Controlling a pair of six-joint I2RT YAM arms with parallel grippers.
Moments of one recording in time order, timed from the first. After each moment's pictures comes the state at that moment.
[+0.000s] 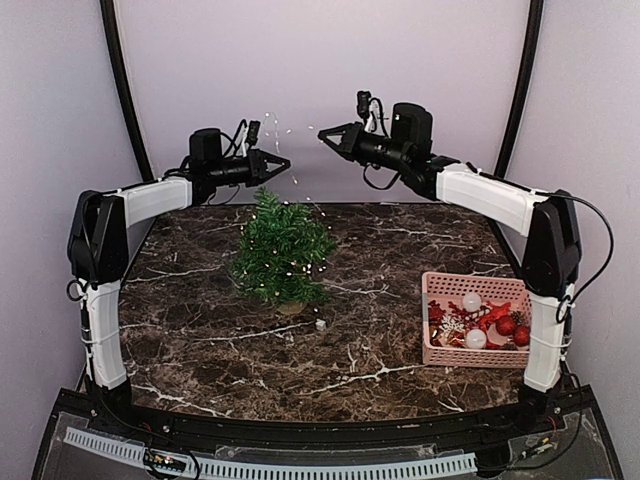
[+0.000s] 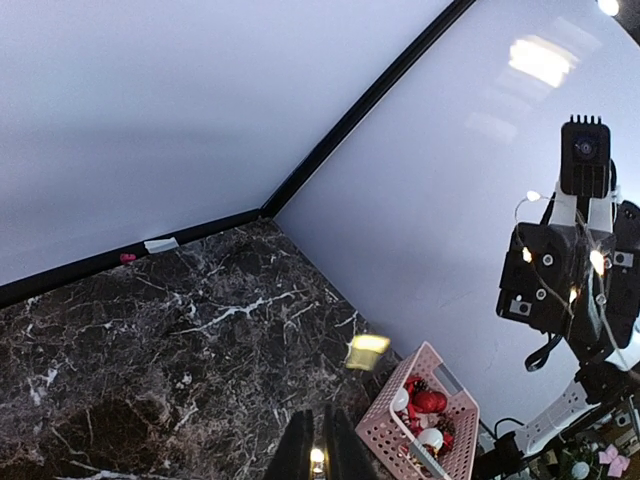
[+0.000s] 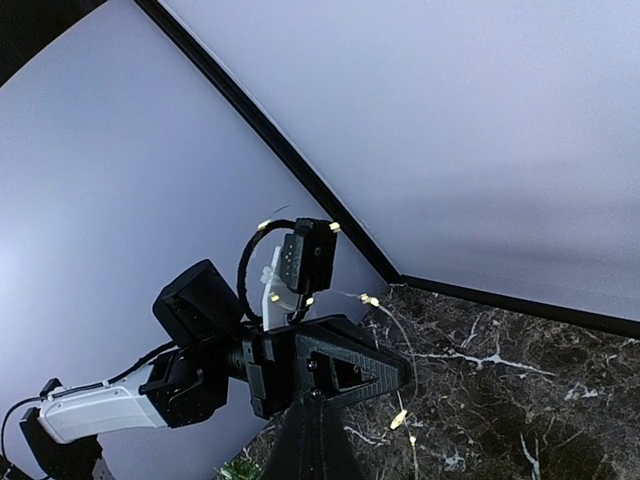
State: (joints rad) left arm -0.32 2.10 1.75 0.21 0.84 -0.61; right arm 0.60 2.01 1.84 0.21 -0.46 0.69
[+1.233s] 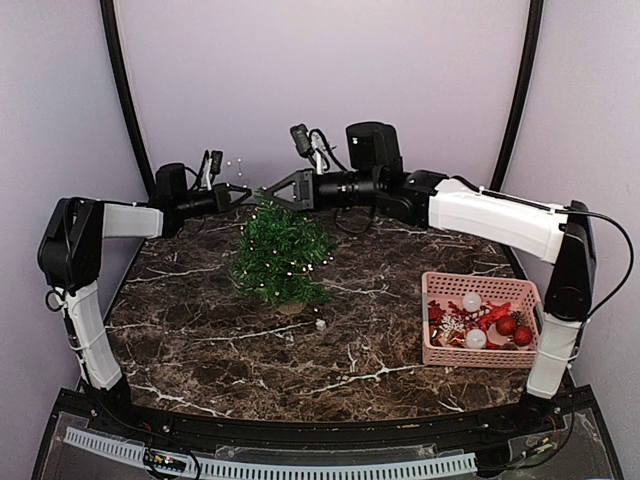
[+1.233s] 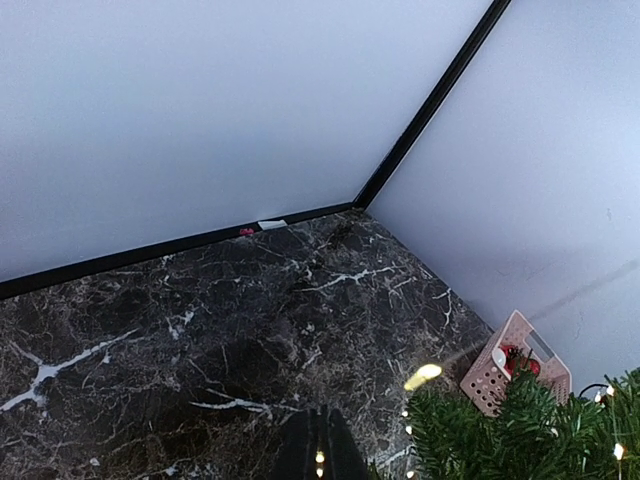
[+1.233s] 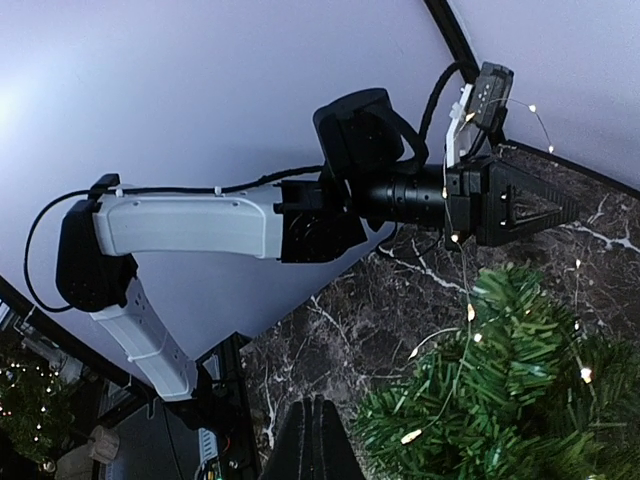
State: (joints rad) left arm -0.17 1.94 1.30 0.45 0.81 -0.38; right arm 0.88 1.86 1.71 -0.04 -0.50 0.49
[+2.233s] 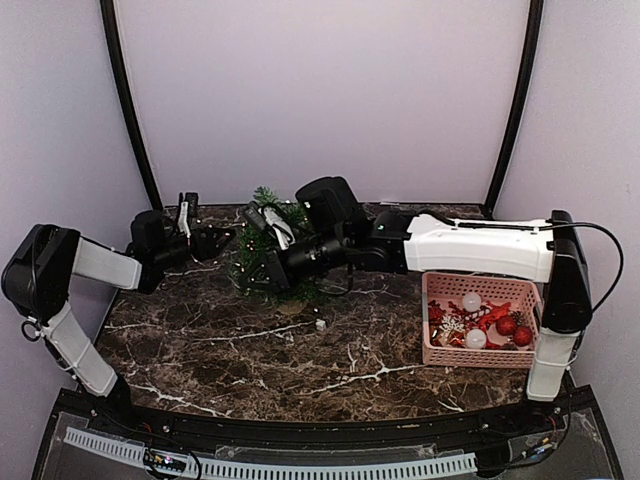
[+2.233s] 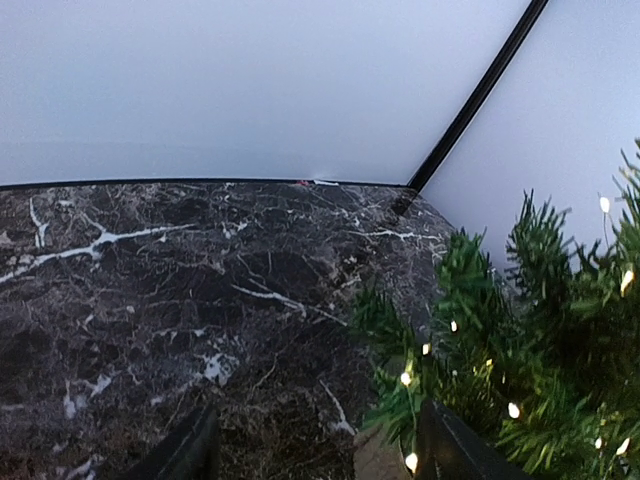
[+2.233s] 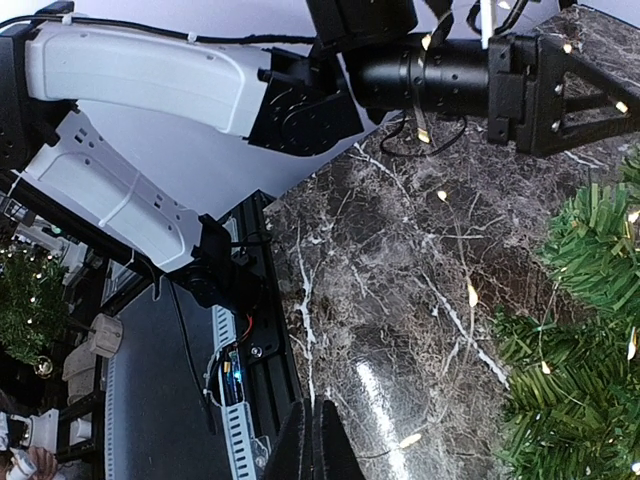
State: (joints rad) left arm -0.15 1.65 0.70 0.74 0.62 -0.36; right arm 1.10 1.88 1.62 -0.21 -0.49 0.40
